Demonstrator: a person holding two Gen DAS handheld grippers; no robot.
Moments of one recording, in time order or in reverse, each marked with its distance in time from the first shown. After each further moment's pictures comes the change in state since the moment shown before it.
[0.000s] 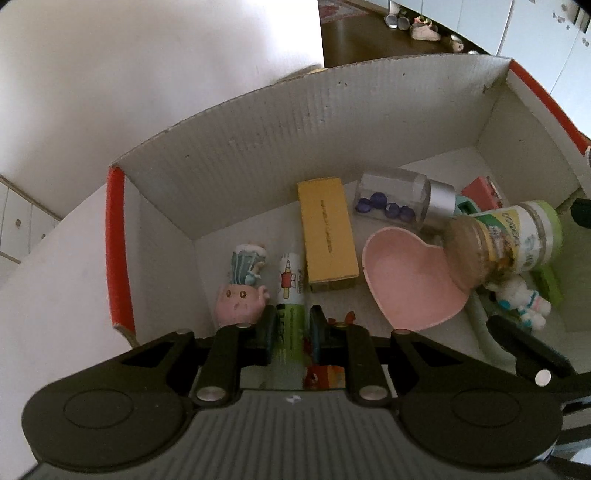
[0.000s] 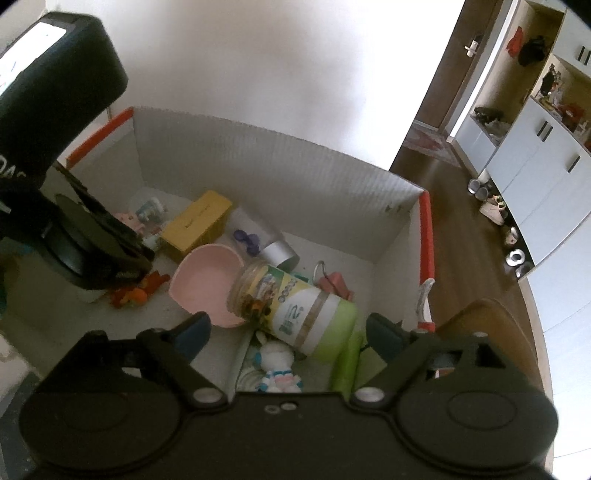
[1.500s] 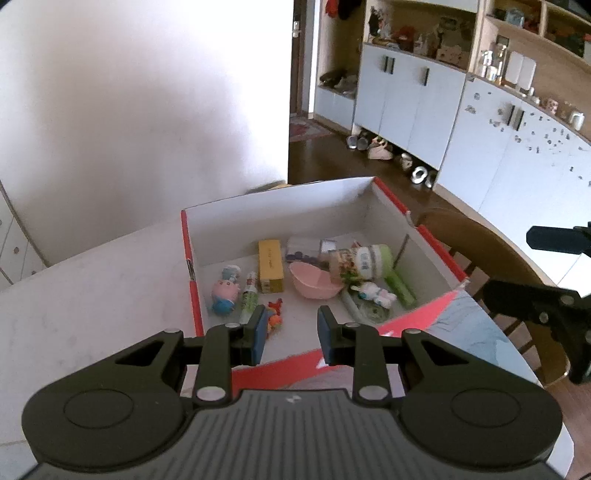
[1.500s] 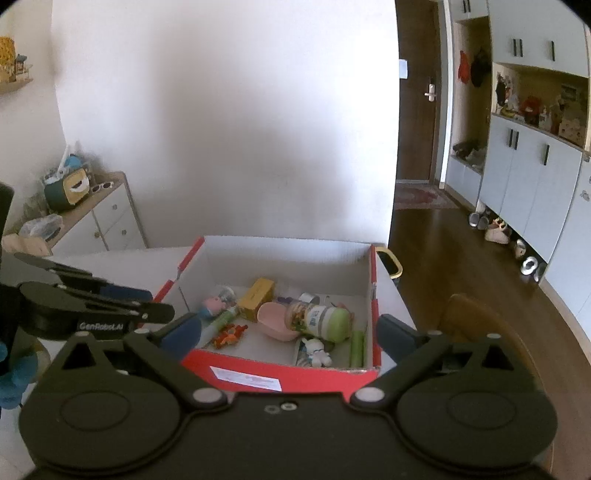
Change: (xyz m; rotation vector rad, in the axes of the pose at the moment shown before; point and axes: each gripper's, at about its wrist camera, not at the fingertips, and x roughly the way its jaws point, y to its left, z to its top) left arm -0.177 0.001 -0.128 -0.066 -0.420 -0.158; right arm -0.174 -0.014 -0.068 0.243 -0.342 0.113
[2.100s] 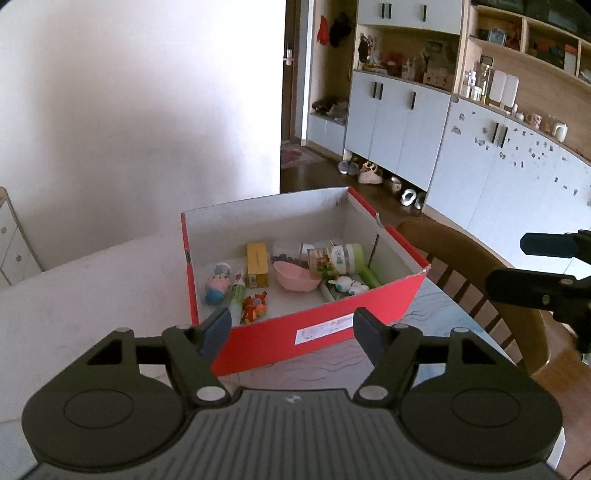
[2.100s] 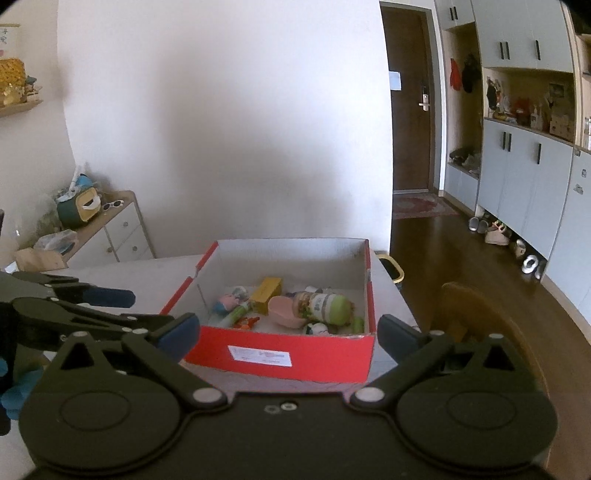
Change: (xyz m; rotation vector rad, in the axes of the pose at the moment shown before) left arm -0.044 -0.018 -0.042 0.004 -0.101 -0.014; right arm -0.051 -0.001 -0.032 0.036 -0.064 0.020
